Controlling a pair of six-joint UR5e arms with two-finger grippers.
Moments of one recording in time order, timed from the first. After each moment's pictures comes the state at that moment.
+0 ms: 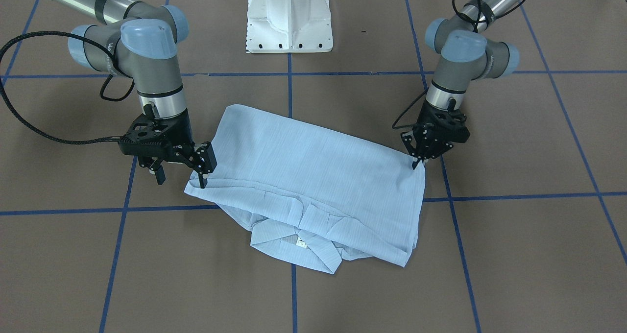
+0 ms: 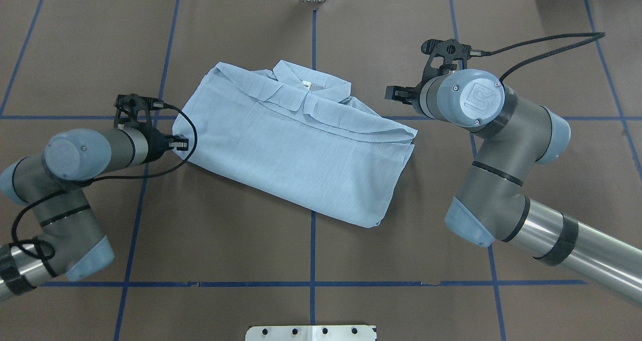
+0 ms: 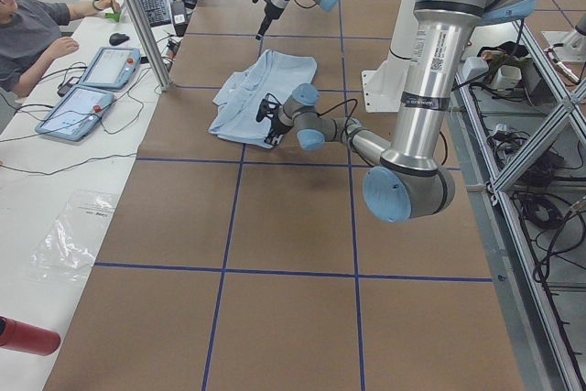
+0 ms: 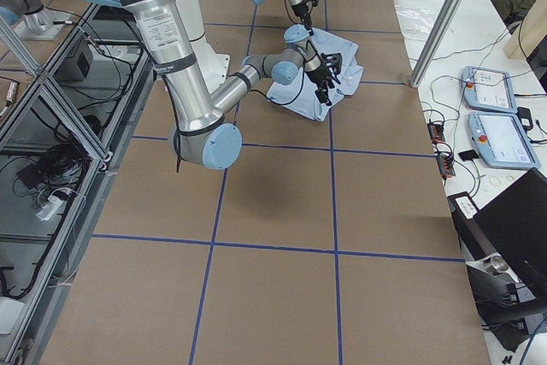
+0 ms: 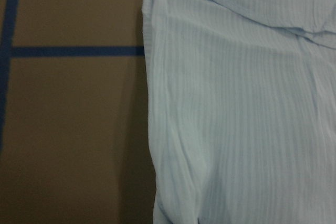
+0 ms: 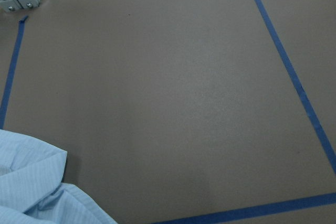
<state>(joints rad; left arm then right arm) -0.65 -1.85 -1.57 -2.30 -1.56 -1.03 0.65 -1.11 1.72 -1.30 1.51 1.29</state>
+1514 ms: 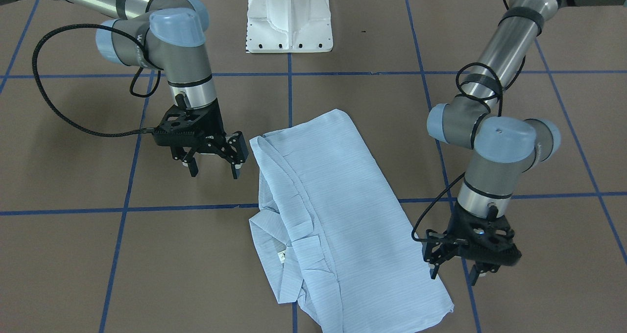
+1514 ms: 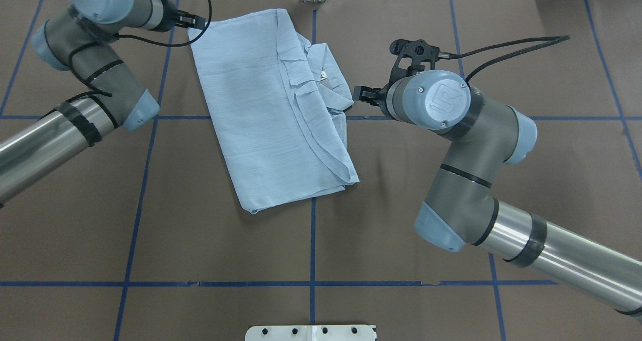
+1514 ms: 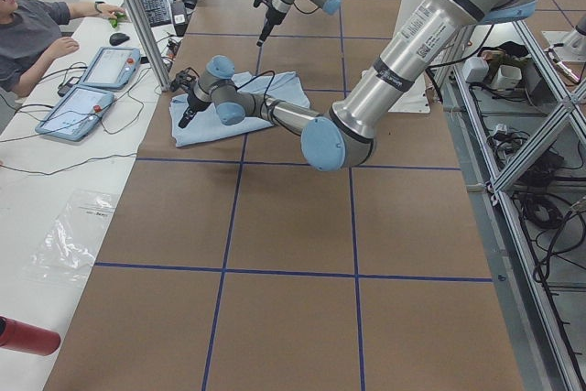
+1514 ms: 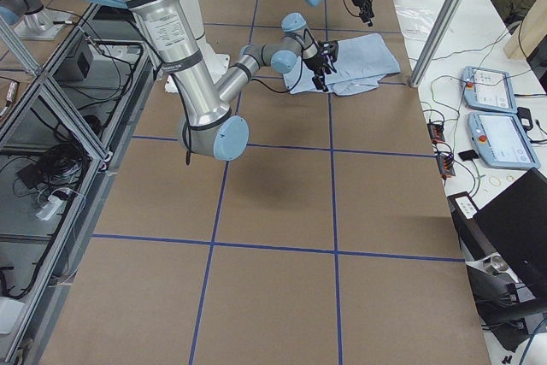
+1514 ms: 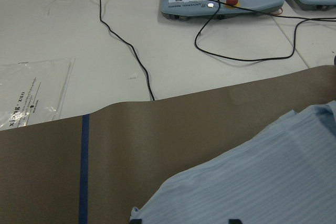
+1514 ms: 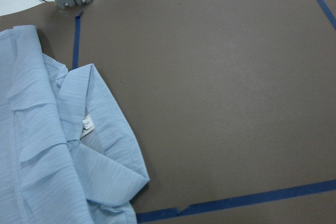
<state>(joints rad) -0.94 -2.25 -1.14 -2.36 -1.75 -0.74 0.60 -0.98 1.67 -1.32 1.51 1.36</state>
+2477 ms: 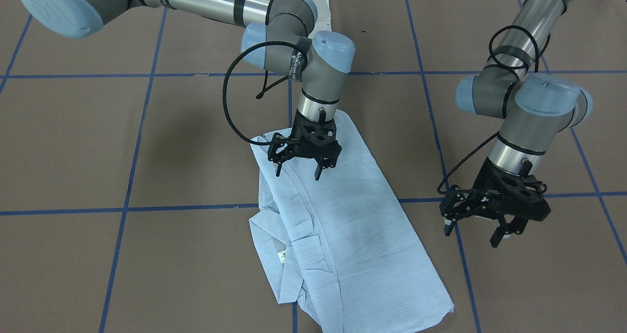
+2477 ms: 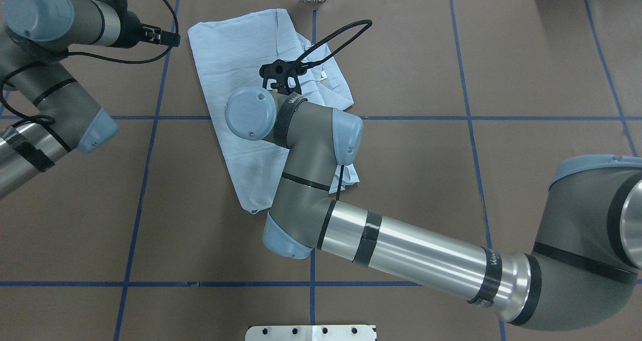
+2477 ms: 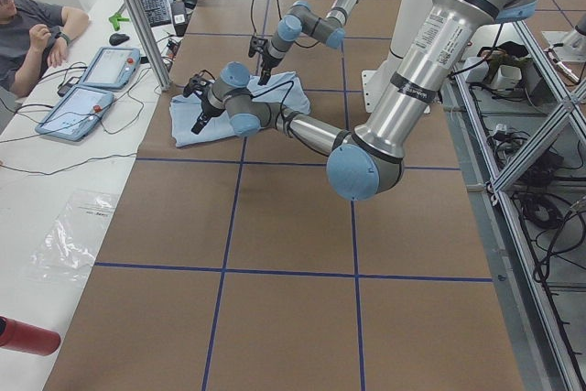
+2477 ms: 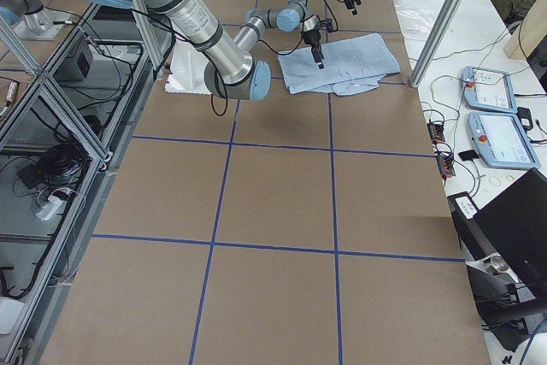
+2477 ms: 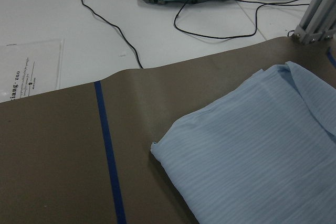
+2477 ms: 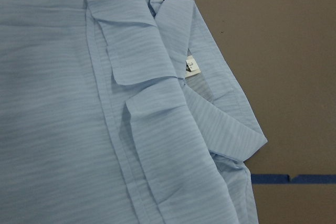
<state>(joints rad) -0.96 -2.08 -1.36 -2.37 -1.81 -0.74 0.45 -0.50 1.19 -1.67 1.36 1.18</state>
